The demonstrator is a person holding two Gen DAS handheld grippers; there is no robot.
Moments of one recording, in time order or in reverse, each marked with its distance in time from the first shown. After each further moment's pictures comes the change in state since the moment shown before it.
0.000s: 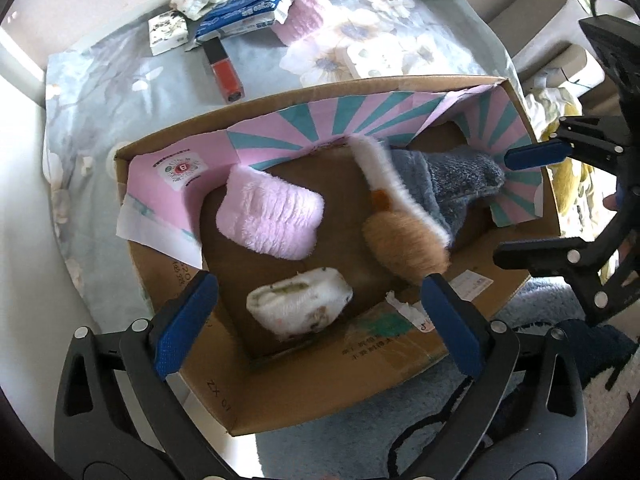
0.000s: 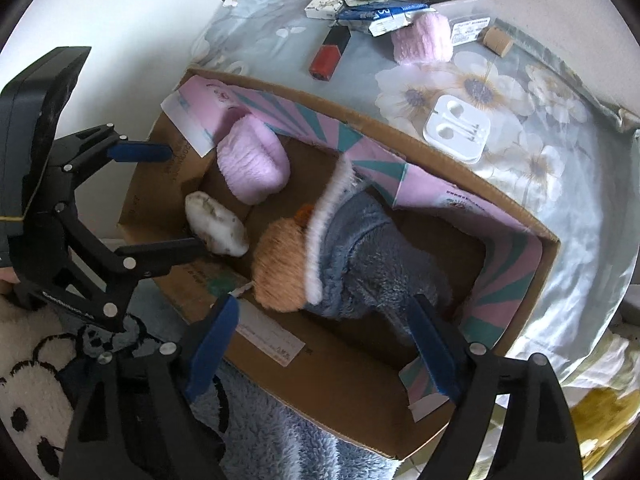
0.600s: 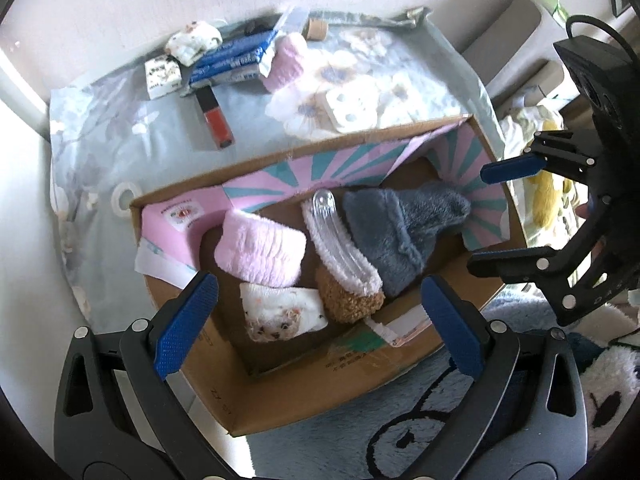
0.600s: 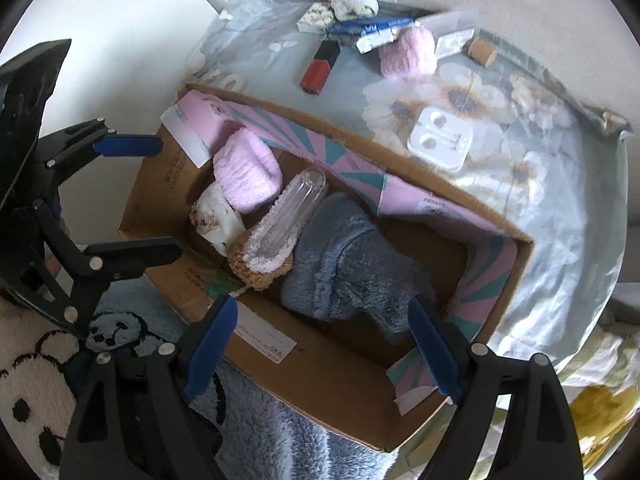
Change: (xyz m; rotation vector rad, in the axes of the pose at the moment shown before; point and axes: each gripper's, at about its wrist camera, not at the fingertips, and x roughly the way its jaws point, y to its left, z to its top) left arm -0.033 -0.008 0.010 0.020 -0.107 -0.036; right arm -0.023 0.000 -0.005 -0.006 -0.062 -0.030
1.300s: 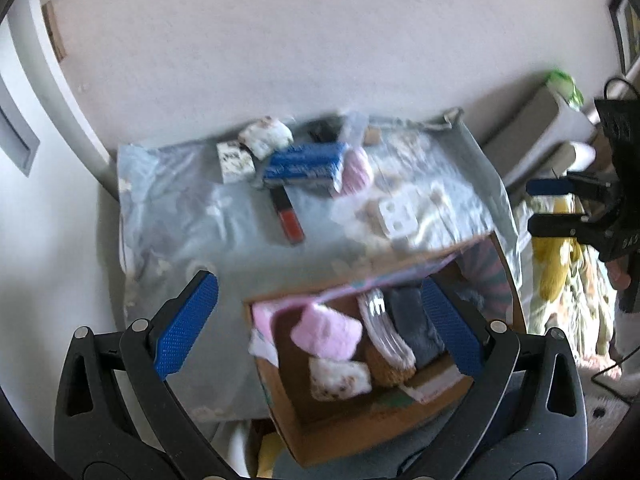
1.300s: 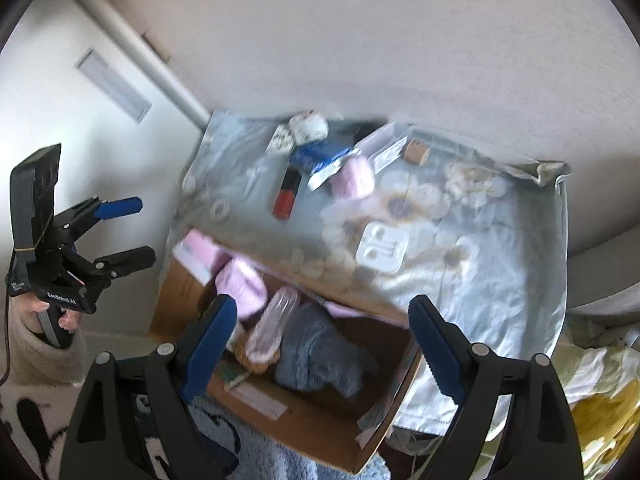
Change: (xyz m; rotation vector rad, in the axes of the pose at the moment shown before) left arm -0.069 0.058 0.043 -0.092 -0.252 0.059; right arm -0.090 -0.040 0.038 0.151 -0.295 -0.032
